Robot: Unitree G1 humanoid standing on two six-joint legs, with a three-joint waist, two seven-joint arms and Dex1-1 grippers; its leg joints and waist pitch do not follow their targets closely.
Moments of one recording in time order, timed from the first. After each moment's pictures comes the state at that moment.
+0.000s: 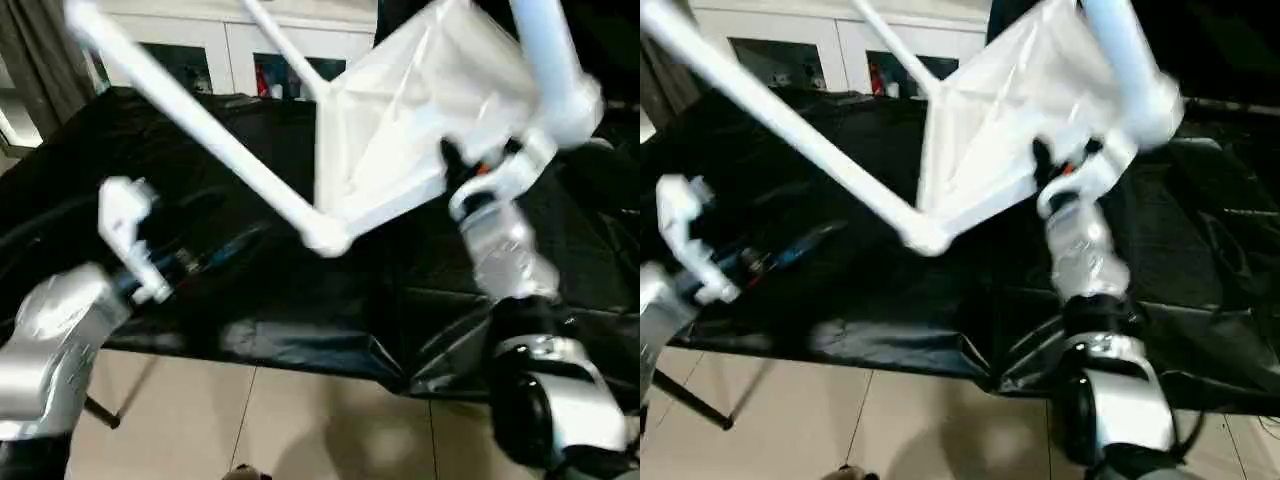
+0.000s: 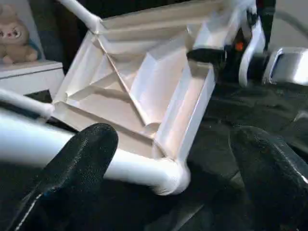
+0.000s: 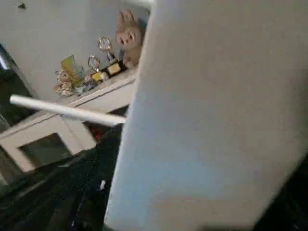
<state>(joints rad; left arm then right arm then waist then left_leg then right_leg) -0.24 0.51 0.11 -0.22 -0.45 0.30 -0.77 -0.82 -0.15 -0.30 0.66 0.44 0.08 0.10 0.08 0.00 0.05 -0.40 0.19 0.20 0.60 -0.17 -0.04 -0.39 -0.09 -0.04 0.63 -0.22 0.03</state>
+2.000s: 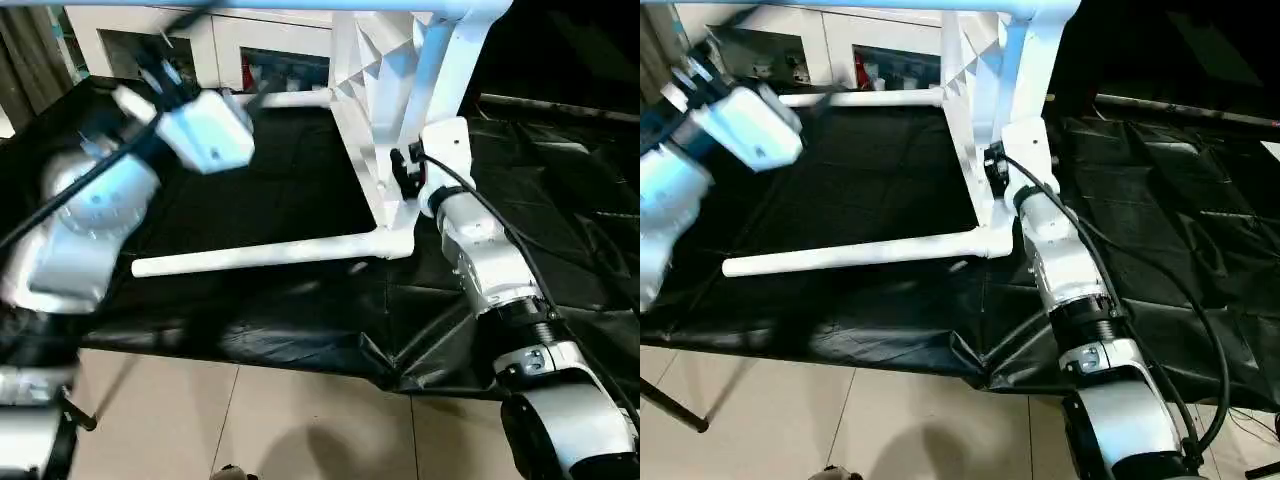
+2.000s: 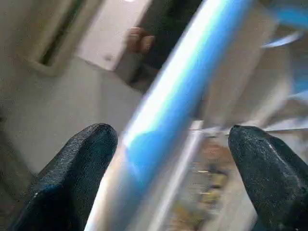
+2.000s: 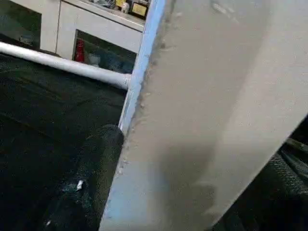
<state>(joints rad) -0.69 0.63 -0.04 0.02 0.44 -0.33 -0.21 -0.77 -0.18 0.06 0.55 -0.02 0.16 0.02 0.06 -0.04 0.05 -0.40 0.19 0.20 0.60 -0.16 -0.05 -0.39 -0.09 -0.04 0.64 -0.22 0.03</state>
